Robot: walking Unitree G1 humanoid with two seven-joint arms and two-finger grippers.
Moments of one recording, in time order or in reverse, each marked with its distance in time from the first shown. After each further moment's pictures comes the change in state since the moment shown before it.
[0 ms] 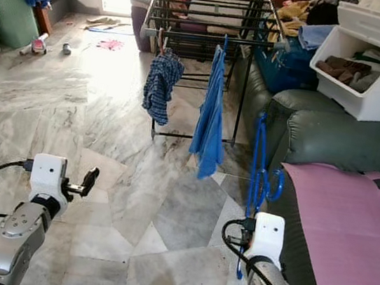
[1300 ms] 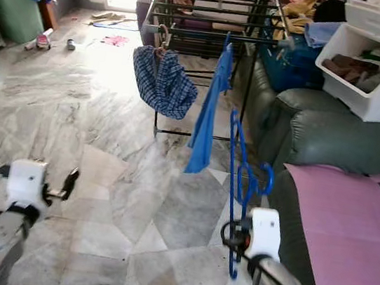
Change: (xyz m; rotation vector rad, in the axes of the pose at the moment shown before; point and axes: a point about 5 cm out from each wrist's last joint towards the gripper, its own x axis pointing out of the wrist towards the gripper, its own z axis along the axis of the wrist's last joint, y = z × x) left arm -0.027 0.028 -0.007 0.102 -0.041 0.105; right arm -0.008 0.000 0.002 -0.071 0.061 0.212
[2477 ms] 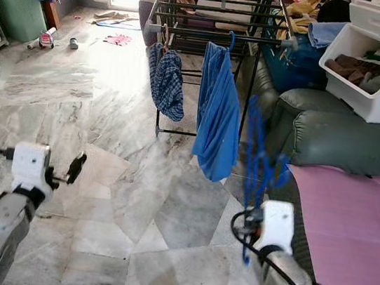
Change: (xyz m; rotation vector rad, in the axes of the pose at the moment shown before) left arm 0.024 -0.002 0.021 -0.044 -0.101 -0.079; right arm 0.003 -0.016 0.030 -0.030 -0.185 -0.093
